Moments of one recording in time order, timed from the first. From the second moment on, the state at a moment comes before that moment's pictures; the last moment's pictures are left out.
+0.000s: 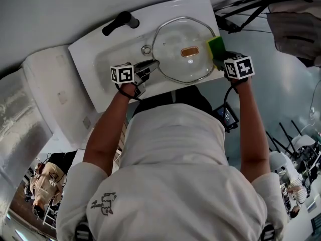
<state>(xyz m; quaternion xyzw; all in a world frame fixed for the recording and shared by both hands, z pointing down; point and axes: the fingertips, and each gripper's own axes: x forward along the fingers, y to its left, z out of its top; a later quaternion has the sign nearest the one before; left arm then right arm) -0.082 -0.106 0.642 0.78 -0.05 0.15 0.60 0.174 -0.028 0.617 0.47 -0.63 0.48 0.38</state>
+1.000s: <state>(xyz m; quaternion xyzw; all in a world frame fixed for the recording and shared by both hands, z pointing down) -0.130 -0.133 0.510 0.87 -0.17 0.12 0.44 0.102 -0.061 0.456 0.51 -0.74 0.29 0.32</state>
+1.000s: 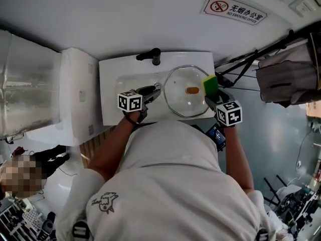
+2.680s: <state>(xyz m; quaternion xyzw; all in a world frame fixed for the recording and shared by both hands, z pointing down) -0.184 0.253 0.277 0.96 -0.22 0.05 0.15 -0.054 0.269 0.325 0.41 -0.87 0.12 0.23</state>
